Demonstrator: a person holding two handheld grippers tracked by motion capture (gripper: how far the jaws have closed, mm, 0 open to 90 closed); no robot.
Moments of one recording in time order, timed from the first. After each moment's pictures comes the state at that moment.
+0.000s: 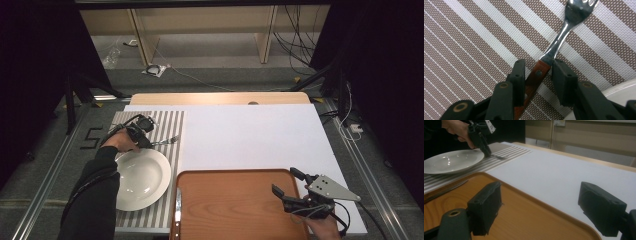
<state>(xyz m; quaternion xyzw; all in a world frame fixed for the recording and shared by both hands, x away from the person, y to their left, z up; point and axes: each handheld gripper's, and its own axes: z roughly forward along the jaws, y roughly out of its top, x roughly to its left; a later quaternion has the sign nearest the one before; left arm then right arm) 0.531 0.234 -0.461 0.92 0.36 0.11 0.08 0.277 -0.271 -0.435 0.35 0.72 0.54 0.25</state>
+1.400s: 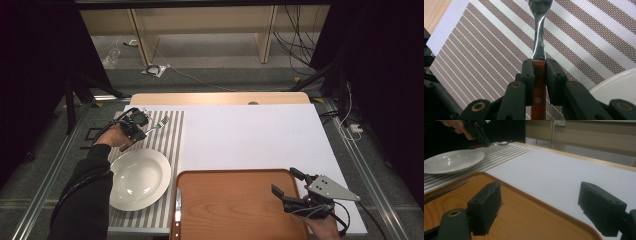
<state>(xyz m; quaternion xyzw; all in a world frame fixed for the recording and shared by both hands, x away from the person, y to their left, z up) 0.524 0.243 -0.427 0.92 0.34 0.18 0.09 0.277 -0.270 -0.435 0.35 0.73 0.54 0.25</state>
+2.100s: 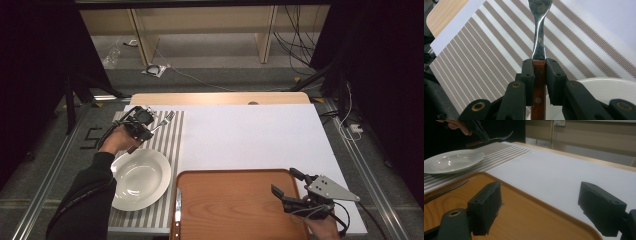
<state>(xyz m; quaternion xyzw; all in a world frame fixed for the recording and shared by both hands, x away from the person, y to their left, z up) 0.496 0.211 -0.399 0.89 0.38 0.19 0.13 0.276 -0.270 -0.435 0.35 0.73 0.54 0.25</state>
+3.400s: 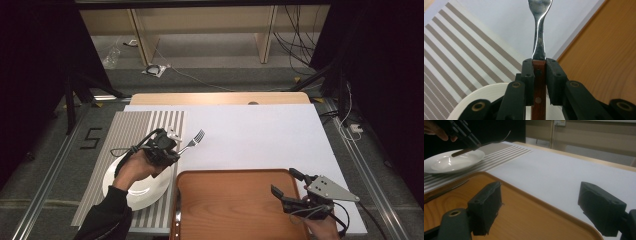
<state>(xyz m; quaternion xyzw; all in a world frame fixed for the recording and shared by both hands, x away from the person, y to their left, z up) 0.402 0.139 -0.389 0.91 0.32 0.15 0.22 0.276 -0.269 -0.435 0.35 0.73 0.53 0.25</state>
